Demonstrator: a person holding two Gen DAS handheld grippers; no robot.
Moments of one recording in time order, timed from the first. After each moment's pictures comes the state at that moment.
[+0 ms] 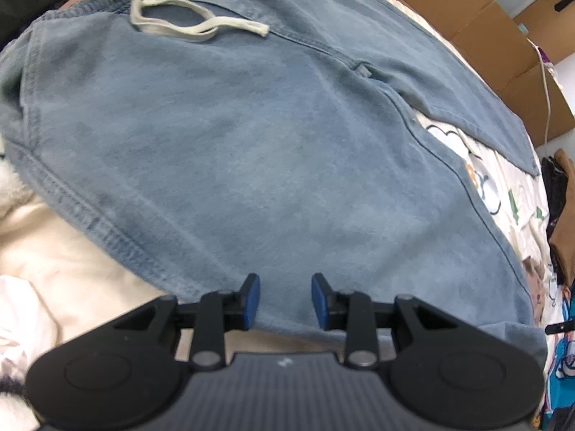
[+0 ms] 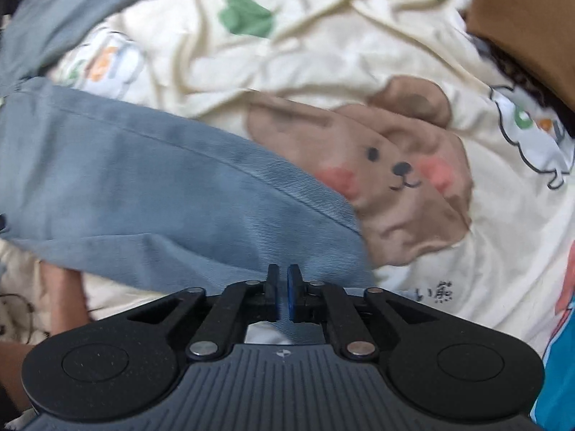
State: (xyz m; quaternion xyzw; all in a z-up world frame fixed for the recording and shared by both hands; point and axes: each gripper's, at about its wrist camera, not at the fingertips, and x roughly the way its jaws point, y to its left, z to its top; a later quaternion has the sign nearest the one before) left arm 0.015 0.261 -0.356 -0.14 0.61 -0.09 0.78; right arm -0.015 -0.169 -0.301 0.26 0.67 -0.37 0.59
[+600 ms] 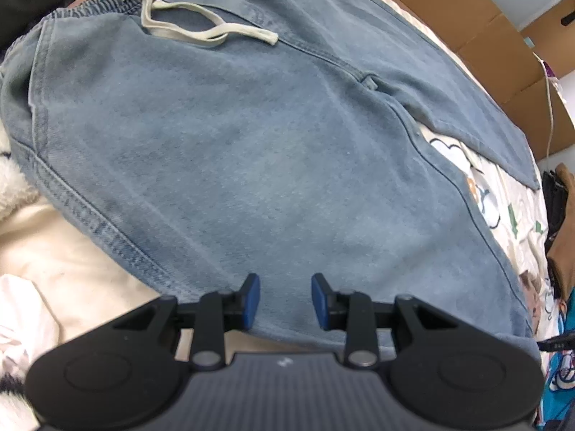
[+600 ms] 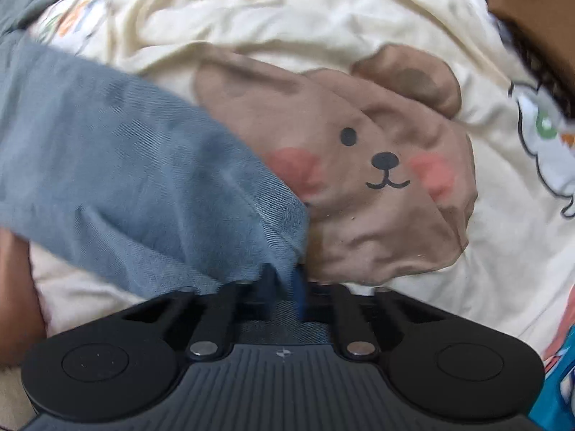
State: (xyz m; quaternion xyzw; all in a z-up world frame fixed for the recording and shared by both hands) left arm 0.019 0.262 -0.353 -0.16 0.60 -0.08 0.78; right arm -0.044 -0.184 -0.331 0.22 0.70 -0.30 0.60
